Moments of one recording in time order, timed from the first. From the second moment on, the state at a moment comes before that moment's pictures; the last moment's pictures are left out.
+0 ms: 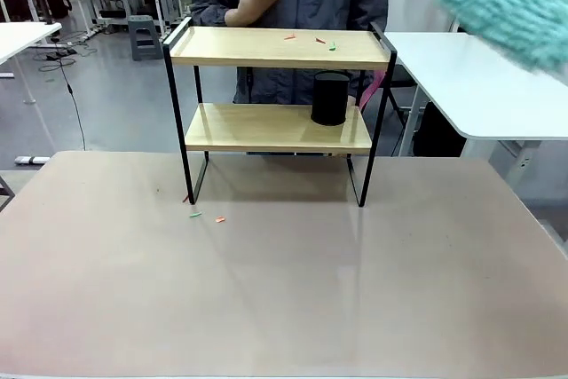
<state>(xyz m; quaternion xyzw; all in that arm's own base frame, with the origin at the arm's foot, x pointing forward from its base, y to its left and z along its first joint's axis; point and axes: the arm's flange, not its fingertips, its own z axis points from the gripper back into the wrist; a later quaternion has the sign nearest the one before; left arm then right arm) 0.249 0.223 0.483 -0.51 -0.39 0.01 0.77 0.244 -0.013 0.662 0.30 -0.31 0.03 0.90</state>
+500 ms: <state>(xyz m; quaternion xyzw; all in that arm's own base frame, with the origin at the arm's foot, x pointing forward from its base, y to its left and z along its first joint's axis) 0.249 0.224 0.482 -0.51 -0.39 0.01 0.77 0.307 0.103 0.667 0.21 -0.29 0.10 0.93</state>
